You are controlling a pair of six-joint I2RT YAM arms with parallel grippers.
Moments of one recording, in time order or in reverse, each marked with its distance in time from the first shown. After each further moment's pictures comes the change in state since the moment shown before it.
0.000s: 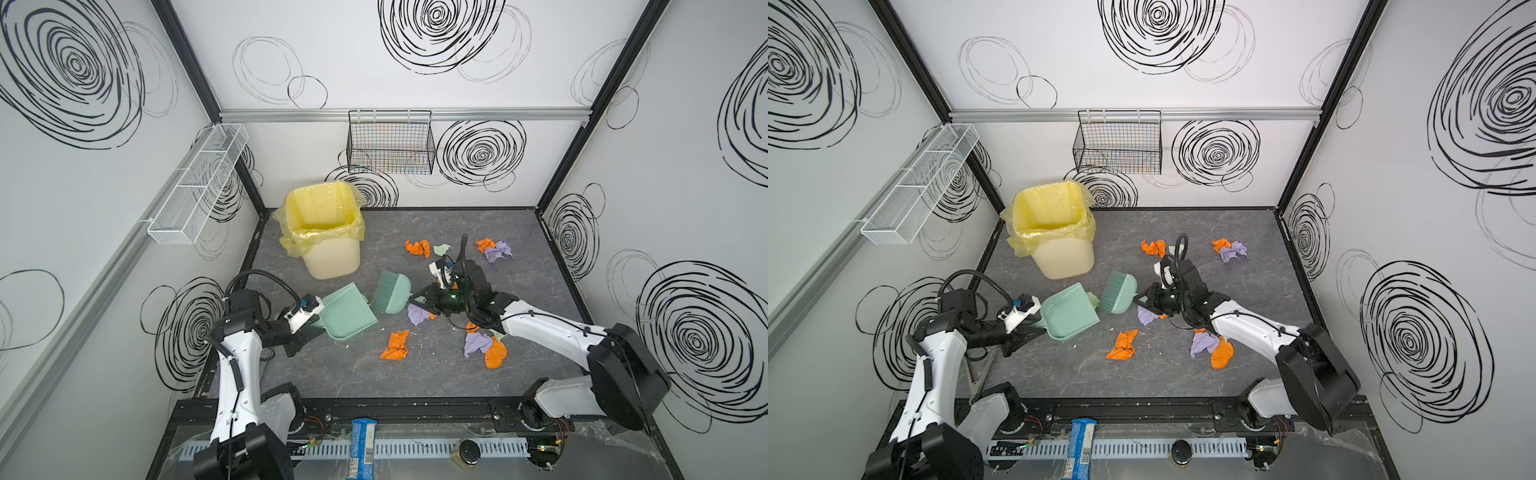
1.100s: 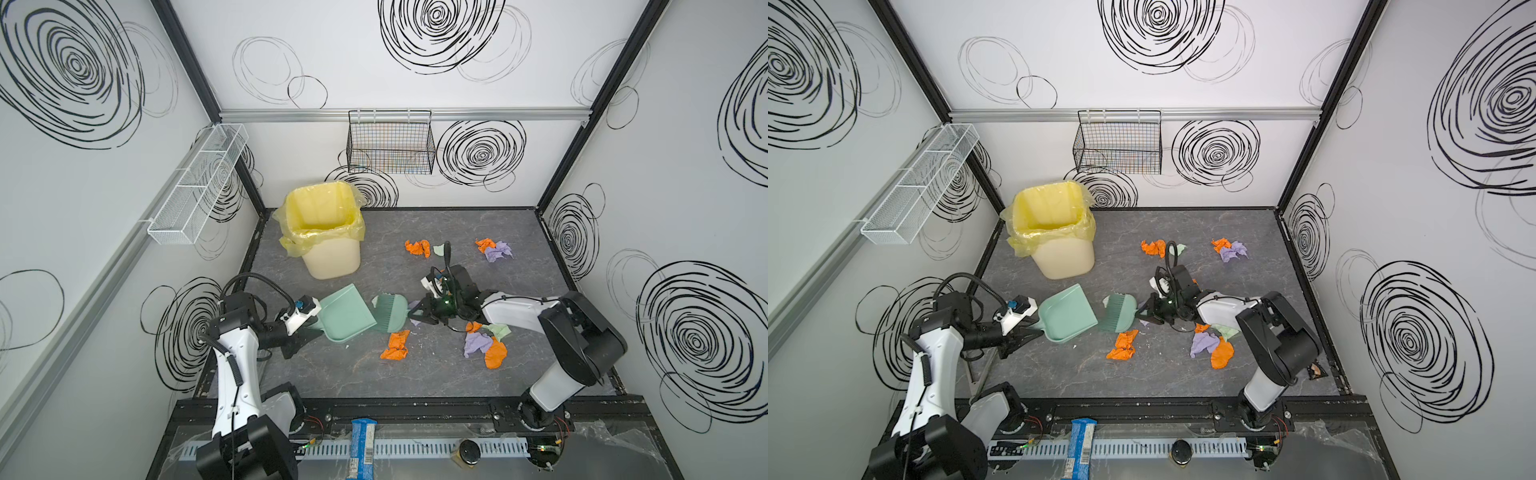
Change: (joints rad) left arm 0.046 0.027 0.017 -0.073 0.024 0.097; right arm -0.120 0.161 -0.059 -0.069 -0.171 -0.173
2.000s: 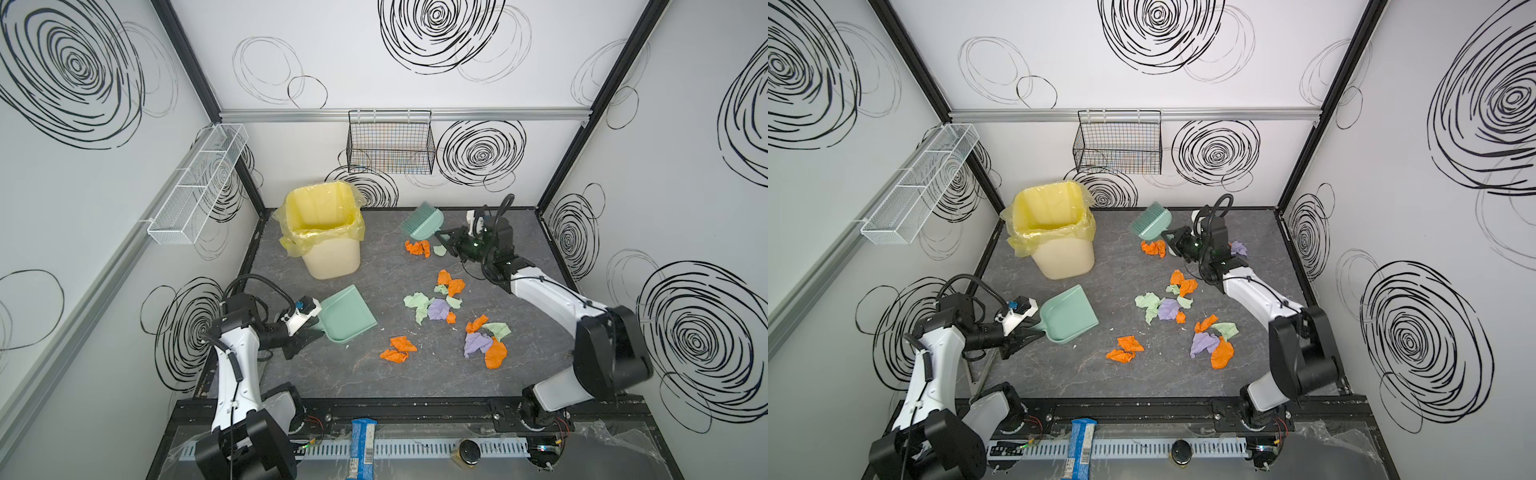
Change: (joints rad) left arm 0.000 0.016 -0.032 0.026 0.018 -0.001; right arm -0.227 0.025 0.373 0.218 0.262 0.320
